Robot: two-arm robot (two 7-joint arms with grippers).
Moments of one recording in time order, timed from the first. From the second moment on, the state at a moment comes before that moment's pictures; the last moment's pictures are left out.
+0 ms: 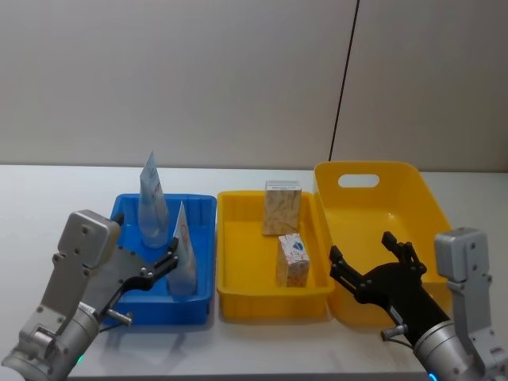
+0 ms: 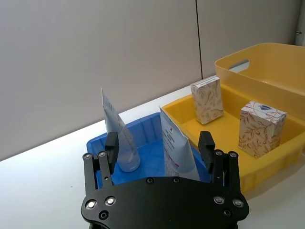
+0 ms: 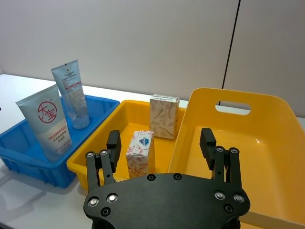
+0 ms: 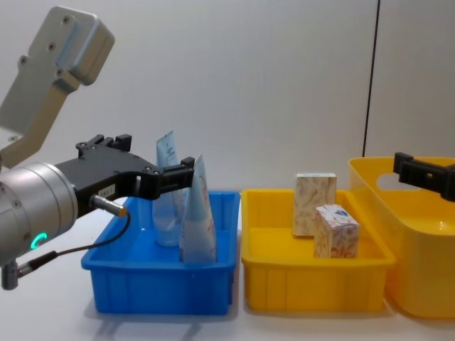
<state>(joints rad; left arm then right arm) -0.24 0.38 0.45 -1.63 -0.20 0.01 -0.01 -0.01 0.34 -0.23 -1.77 0.29 0.03 0.07</state>
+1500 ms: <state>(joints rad) -0.24 0.38 0.45 -1.63 -0.20 0.01 -0.01 -0.01 0.34 -0.23 -1.77 0.29 0.03 0.07</state>
